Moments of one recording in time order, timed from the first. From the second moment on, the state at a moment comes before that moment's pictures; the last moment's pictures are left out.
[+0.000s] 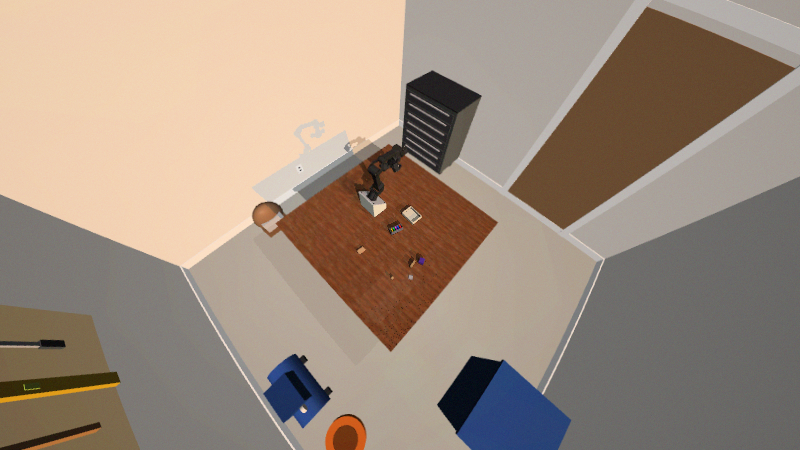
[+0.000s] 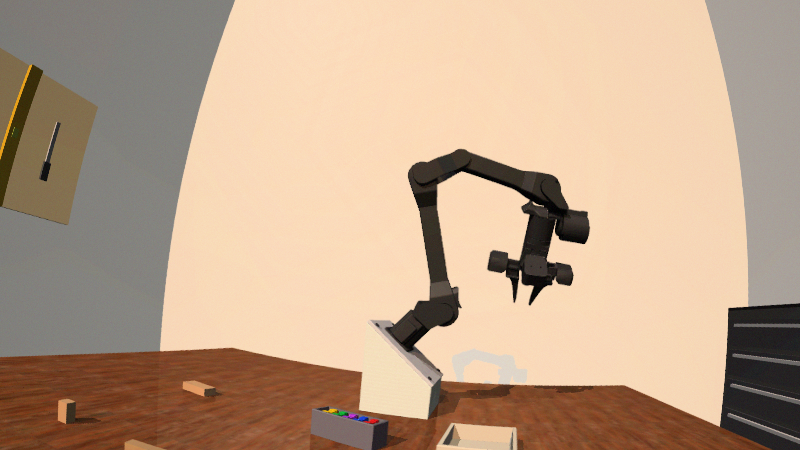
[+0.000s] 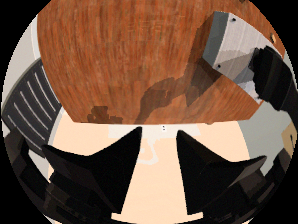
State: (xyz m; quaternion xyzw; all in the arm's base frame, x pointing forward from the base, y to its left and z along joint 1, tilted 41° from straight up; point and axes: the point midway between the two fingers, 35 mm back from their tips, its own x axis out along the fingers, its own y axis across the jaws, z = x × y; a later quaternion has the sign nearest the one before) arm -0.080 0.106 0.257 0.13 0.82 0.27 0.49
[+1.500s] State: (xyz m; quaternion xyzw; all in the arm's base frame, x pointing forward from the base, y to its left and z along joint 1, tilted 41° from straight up) arm 0.296 0.047 -0.003 0.32 0.70 0.14 0.63
